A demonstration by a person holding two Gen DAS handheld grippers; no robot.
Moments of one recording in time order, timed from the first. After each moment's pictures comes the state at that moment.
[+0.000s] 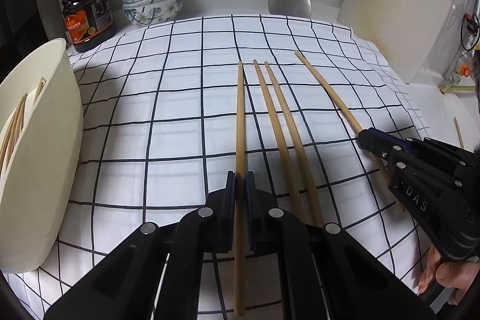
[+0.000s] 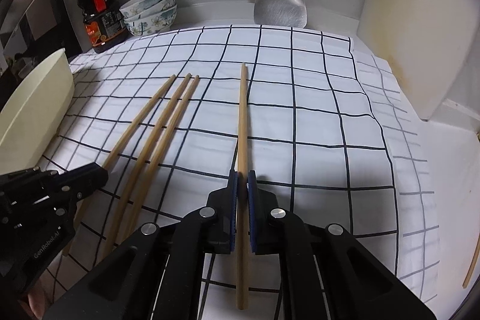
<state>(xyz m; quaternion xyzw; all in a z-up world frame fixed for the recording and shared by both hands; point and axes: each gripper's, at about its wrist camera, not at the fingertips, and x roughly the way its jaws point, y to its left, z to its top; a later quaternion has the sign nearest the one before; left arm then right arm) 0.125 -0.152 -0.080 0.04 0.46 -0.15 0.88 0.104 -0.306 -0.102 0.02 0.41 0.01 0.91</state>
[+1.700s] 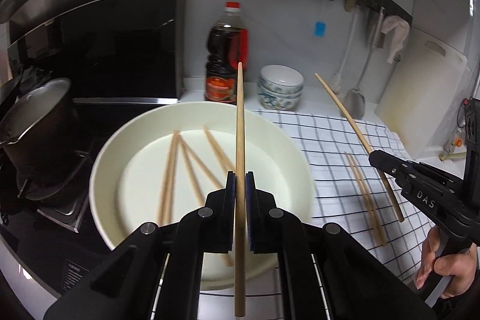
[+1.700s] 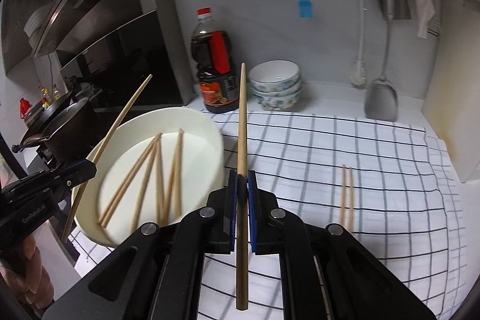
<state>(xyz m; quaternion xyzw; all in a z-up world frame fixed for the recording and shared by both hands) 0.074 0.089 0.045 -0.04 0.33 -0.08 0.94 0.077 -0.129 0.012 0.03 0.30 0.13 0.94</state>
